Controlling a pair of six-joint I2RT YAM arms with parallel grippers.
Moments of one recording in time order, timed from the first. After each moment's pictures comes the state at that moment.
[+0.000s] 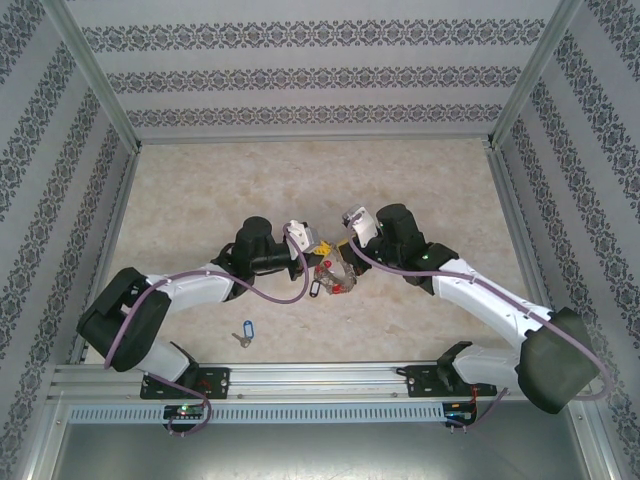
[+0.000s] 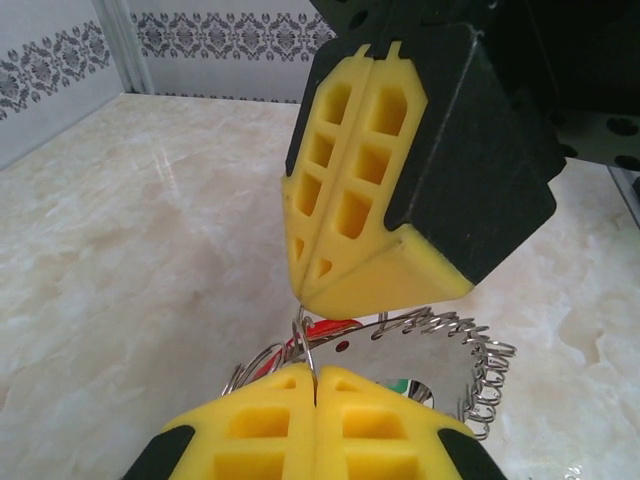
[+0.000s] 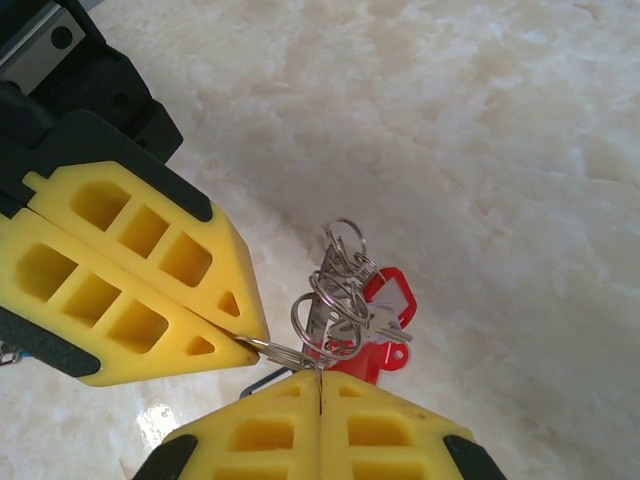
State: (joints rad) left arm -0.60 1.50 0.64 0.56 0.60 0.24; right arm 0.57 1.22 0.78 -0.22 -0.35 0.02
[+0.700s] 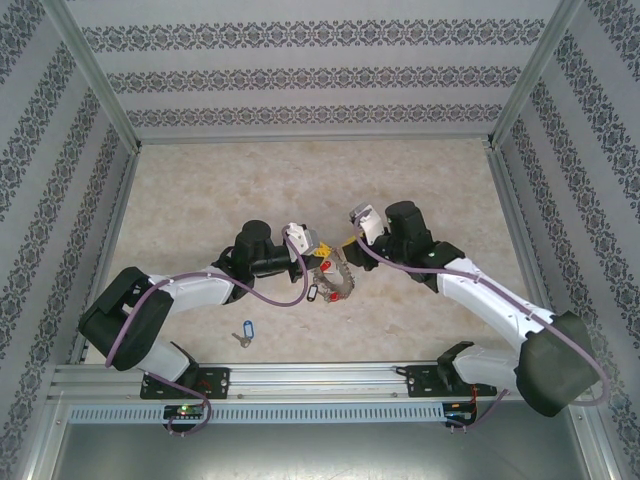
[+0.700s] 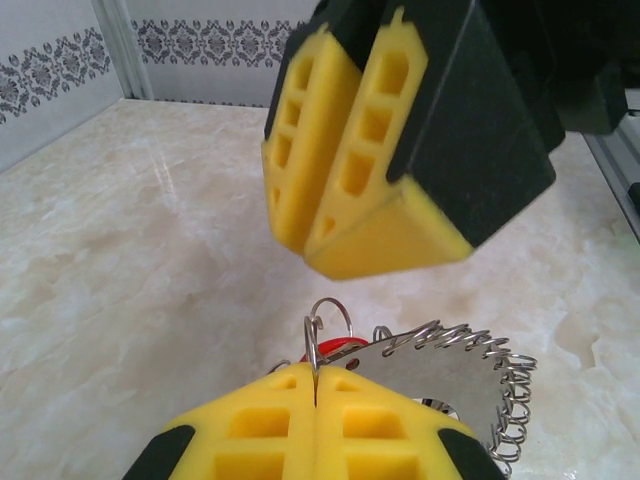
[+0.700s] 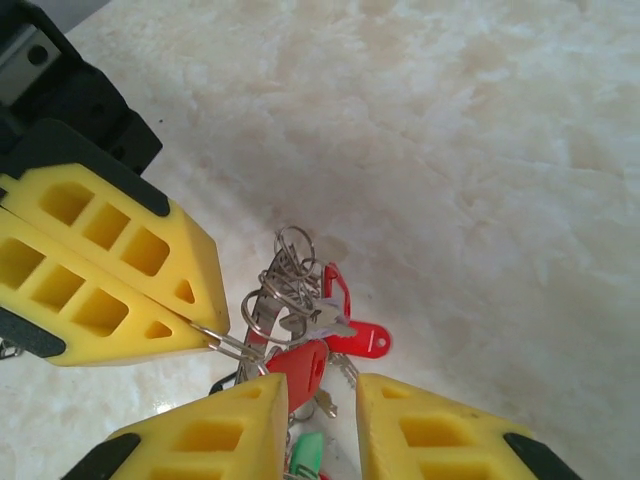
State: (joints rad) left arm -0.60 1.50 0.61 0.61 0.61 0.22; right arm 0.51 1.19 0.77 -0.24 -0.41 -0.01
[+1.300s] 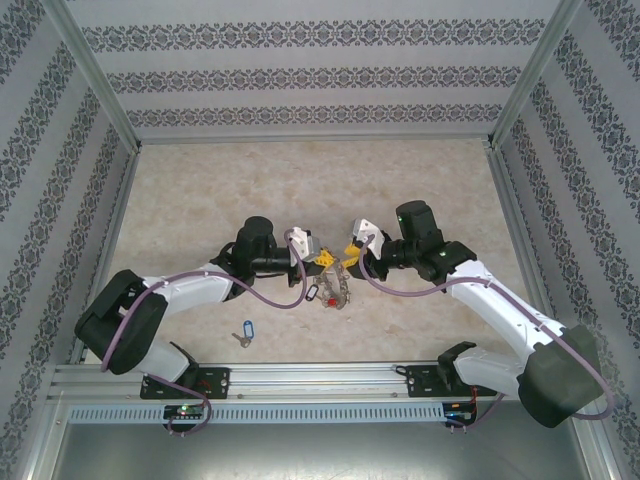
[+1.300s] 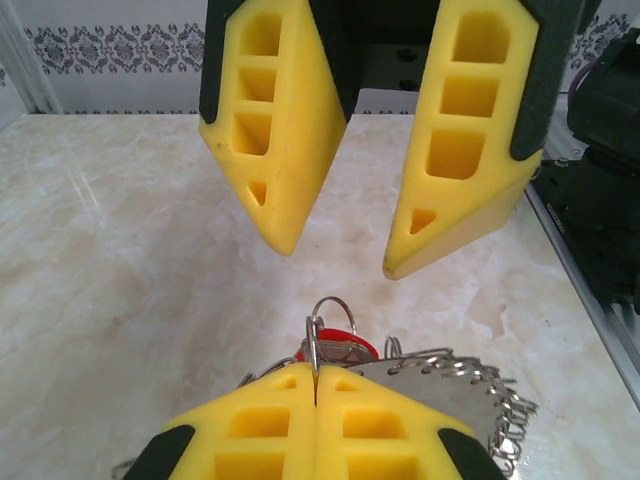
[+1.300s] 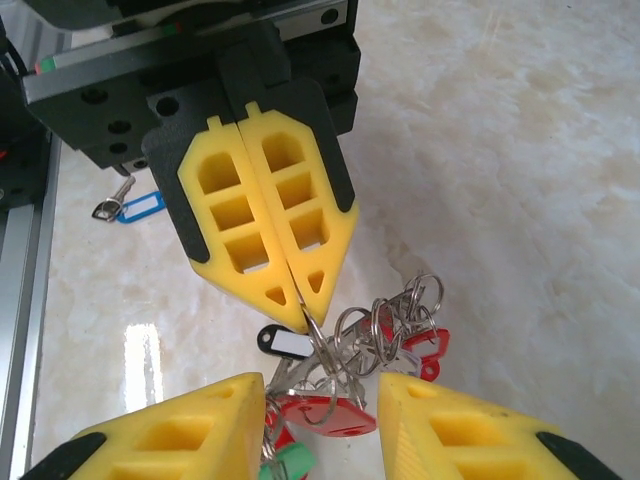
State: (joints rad) left arm -0.60 1.47 0.65 0.46 0.77 0.32; right arm 0.45 1.14 0.79 -0.38 -0.71 -0.50
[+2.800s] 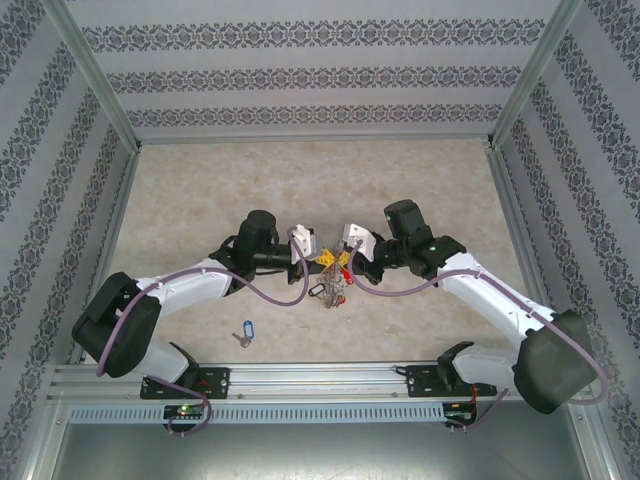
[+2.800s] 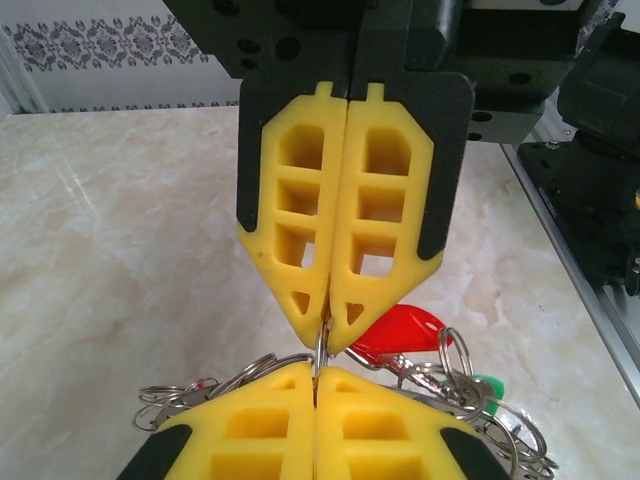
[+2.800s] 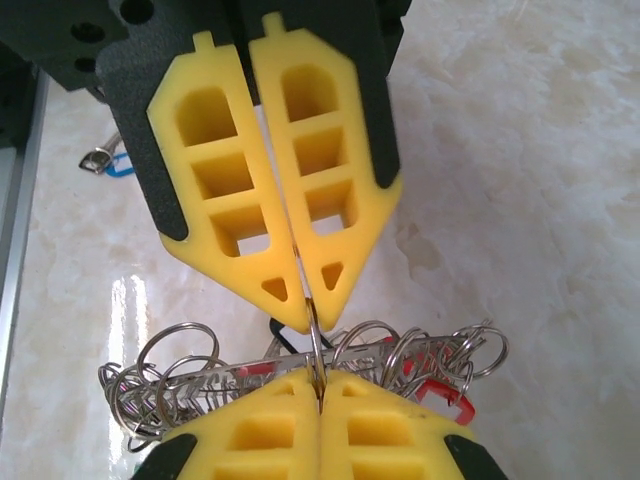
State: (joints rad) left arm -0.60 1.45 0.74 0.29 0.78 0.41; right arm 0.51 1.22 0.84 -0.44 -0.64 -0.60
